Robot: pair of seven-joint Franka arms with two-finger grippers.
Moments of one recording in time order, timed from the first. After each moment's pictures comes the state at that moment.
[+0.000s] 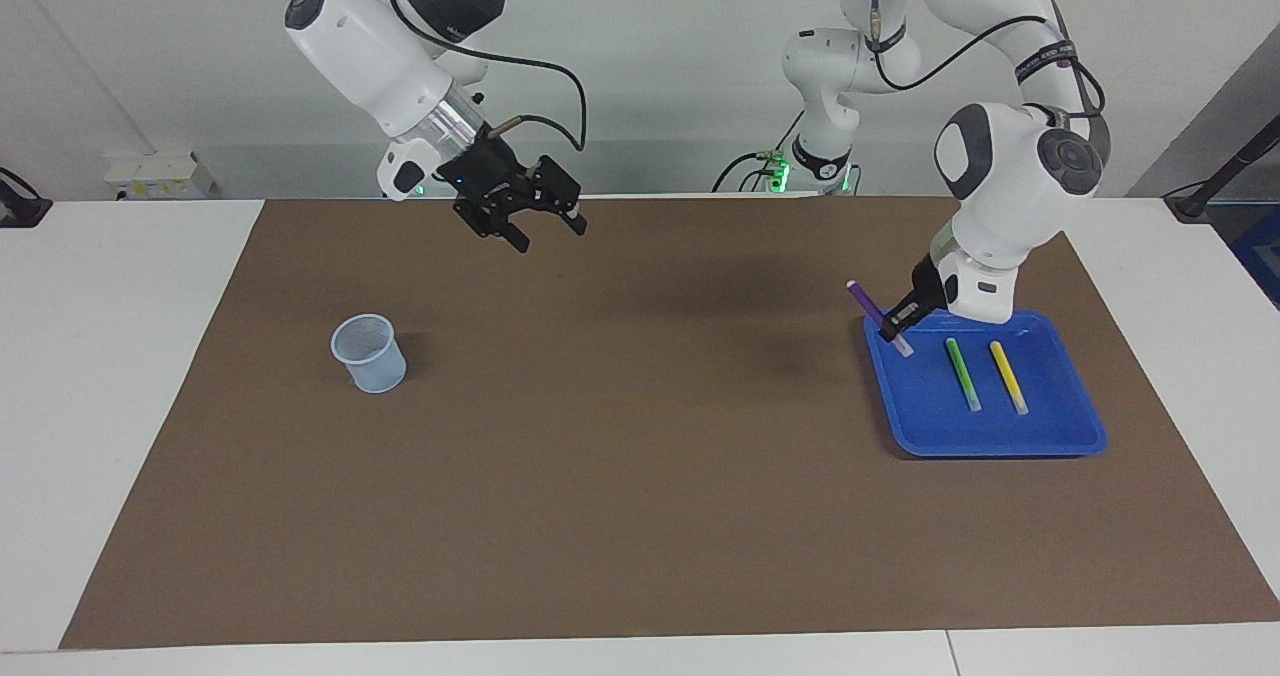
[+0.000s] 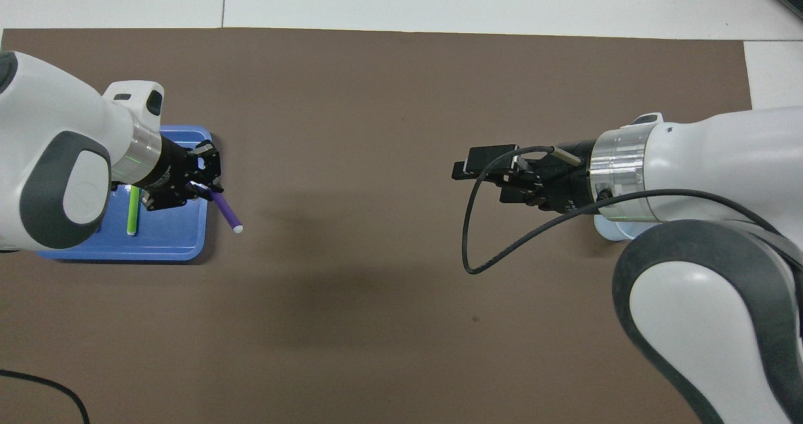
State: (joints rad) left arm -0.29 0.11 0.08 -1.83 -0.25 1.85 -0.80; right arm 0.13 -0.06 0.17 -1.87 0.71 2.06 0.32
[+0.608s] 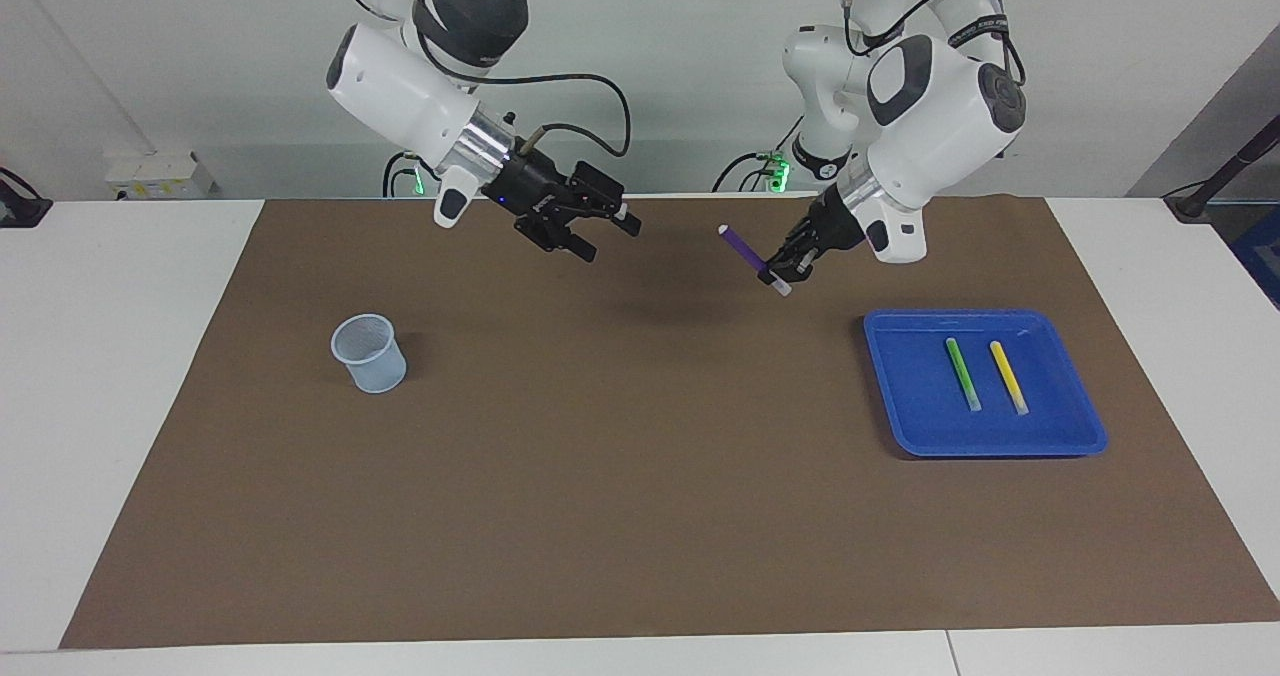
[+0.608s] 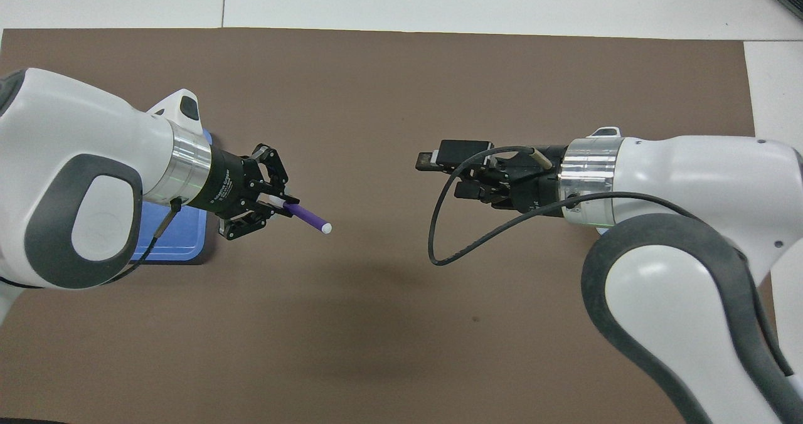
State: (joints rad) left arm -0.40 0.01 0.08 -1.86 -0.55 1.88 -1.23; right arm 0.22 -0.03 0.17 -1.94 0.97 2.27 0.19
